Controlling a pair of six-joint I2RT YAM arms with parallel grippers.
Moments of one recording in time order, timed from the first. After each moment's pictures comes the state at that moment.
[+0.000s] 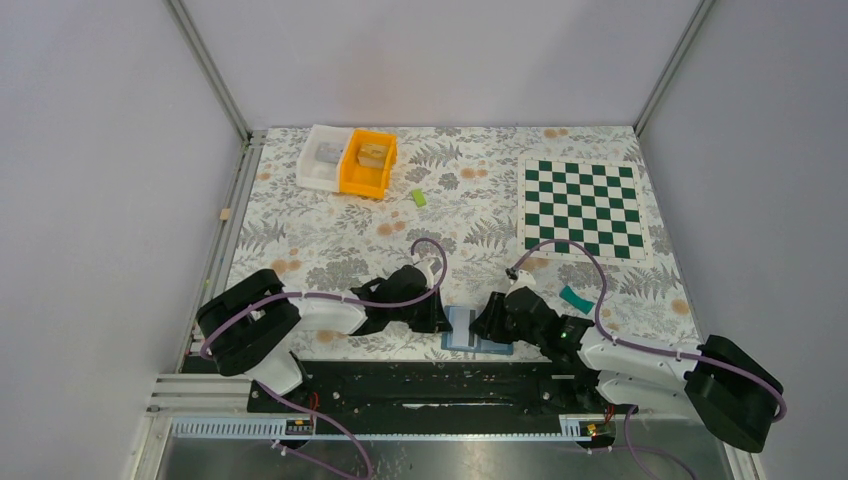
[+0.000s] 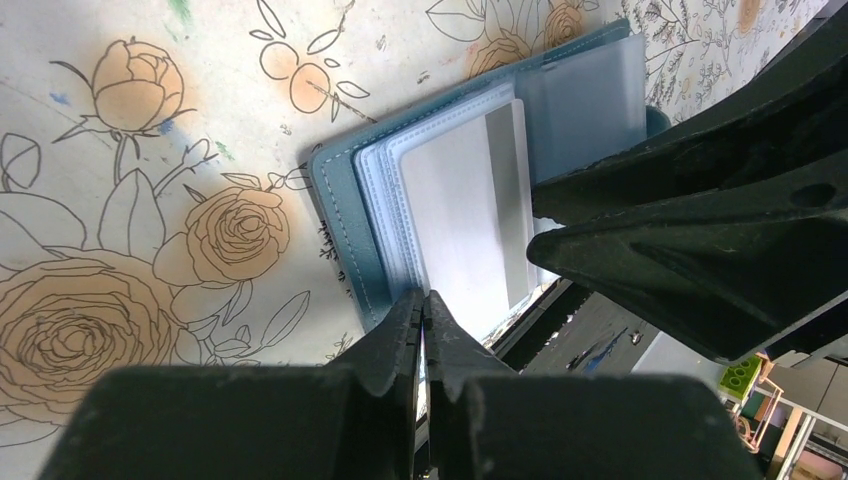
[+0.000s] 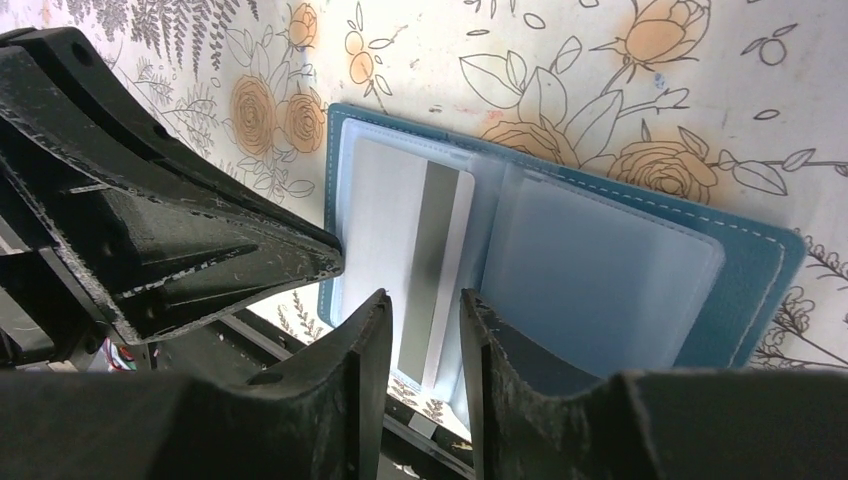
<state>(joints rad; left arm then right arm) -0.97 1.55 0.55 0.25 0.23 -0.87 0.92 1.00 0.22 0.05 0.07 0.98</state>
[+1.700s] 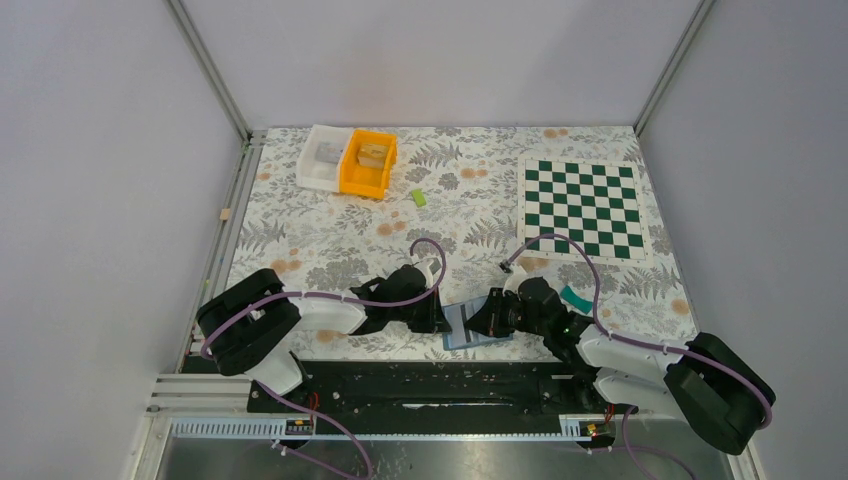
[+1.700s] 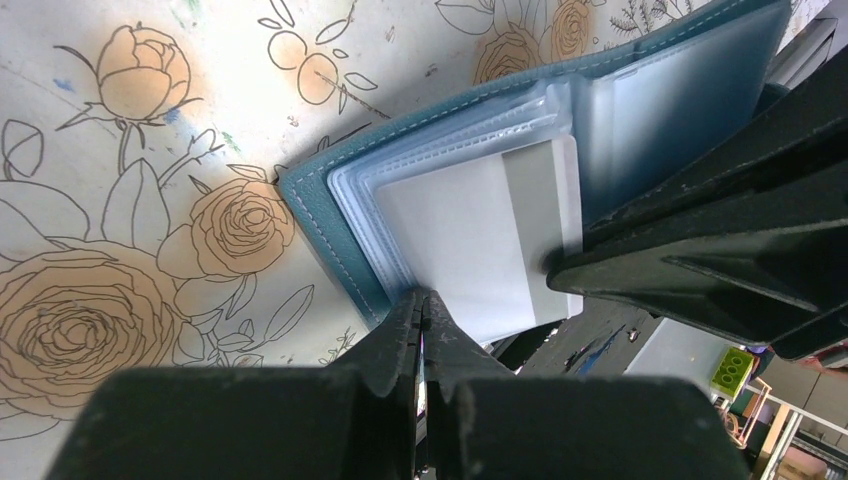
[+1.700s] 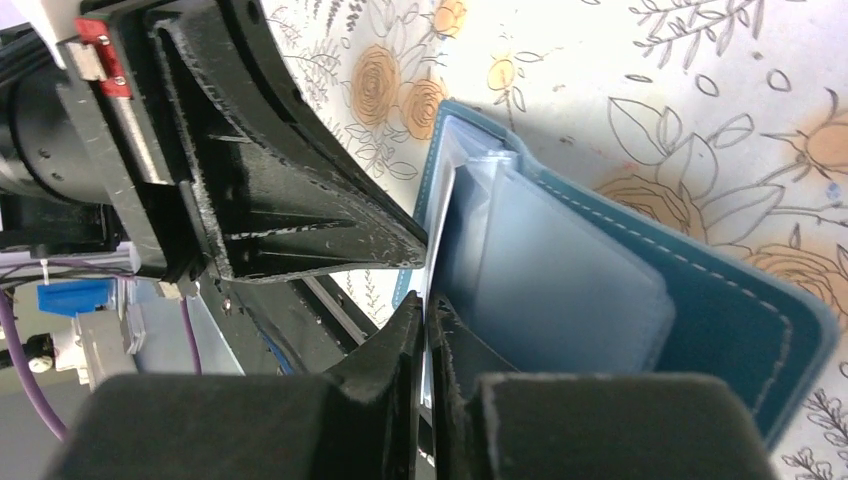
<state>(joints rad) -0.96 1.55 0.55 0.25 0.24 -0.88 0.76 1.06 0.17 0.35 -0.30 0.81</state>
